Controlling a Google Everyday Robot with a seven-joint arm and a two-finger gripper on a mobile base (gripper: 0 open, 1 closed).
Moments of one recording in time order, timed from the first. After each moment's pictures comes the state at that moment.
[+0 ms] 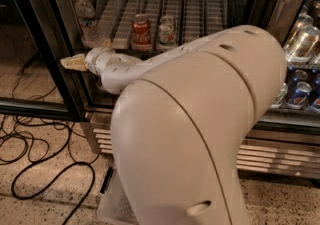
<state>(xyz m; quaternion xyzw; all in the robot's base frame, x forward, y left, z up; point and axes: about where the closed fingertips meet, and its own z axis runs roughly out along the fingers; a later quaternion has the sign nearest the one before) 0.784 0.240 0.813 -0.28 0.71 0.20 0.62</state>
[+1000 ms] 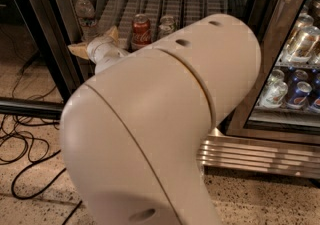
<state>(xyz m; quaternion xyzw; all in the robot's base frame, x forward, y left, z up) 0.817 0.220 0.842 -0.24 0.69 0.12 0.67</state>
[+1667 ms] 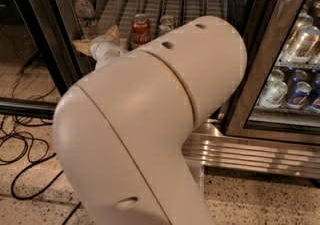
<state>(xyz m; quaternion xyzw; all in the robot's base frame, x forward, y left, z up) 0.838 0.212 0.840 -0.22 0.69 0.11 0.68</state>
